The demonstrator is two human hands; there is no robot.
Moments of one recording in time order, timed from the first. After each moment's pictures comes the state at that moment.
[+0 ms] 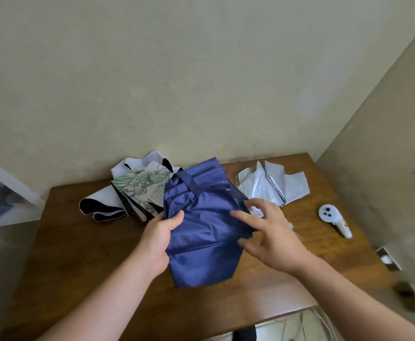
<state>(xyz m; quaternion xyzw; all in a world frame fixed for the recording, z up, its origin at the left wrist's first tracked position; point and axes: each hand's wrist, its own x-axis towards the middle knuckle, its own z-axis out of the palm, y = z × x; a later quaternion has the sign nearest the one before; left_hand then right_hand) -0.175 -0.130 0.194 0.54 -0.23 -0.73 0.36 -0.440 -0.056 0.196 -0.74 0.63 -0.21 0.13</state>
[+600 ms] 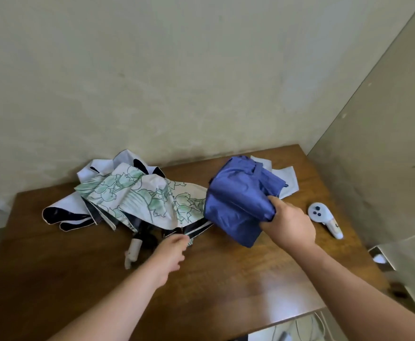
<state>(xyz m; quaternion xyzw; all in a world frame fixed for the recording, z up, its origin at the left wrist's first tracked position) -0.260 -0.145 0.104 0.66 -0.39 -0.63 0.10 -0.550 -0.099 0.159 -0.53 0.83 -0.10 0.15</state>
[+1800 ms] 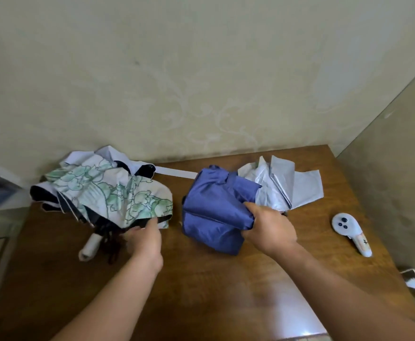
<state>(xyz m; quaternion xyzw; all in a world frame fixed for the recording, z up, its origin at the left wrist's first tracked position) -0.236 -0.192 0.085 0.82 -0.09 -0.43 0.36 -0.517 -0.149 0.122 -0.64 0.74 -0.04 0.21</state>
